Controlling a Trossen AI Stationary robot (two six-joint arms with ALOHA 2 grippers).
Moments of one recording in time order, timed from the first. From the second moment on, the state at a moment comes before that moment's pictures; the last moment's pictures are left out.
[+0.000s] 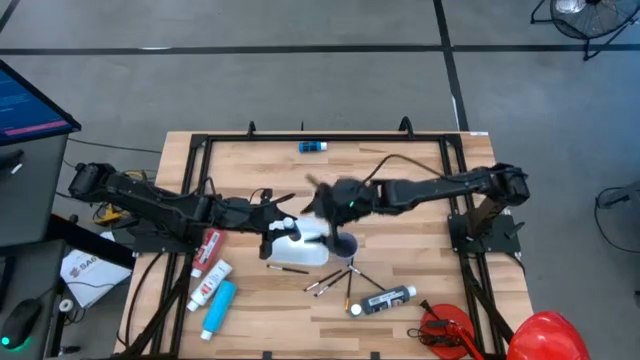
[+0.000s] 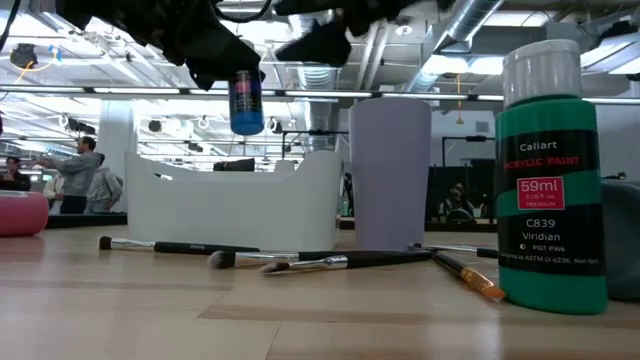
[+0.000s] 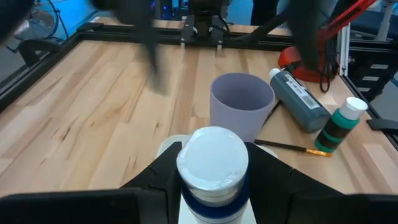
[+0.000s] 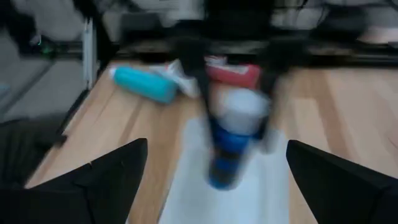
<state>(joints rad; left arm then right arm) -0.18 1.13 0.60 0.13 -0.23 -0.12 0.03 1.67 1.26 -0.08 -0.13 0.03</state>
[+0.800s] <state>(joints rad) -0.14 1.18 0.55 0.14 -0.27 -0.11 -0.09 1.31 0.82 0.56 -0.29 -0.11</state>
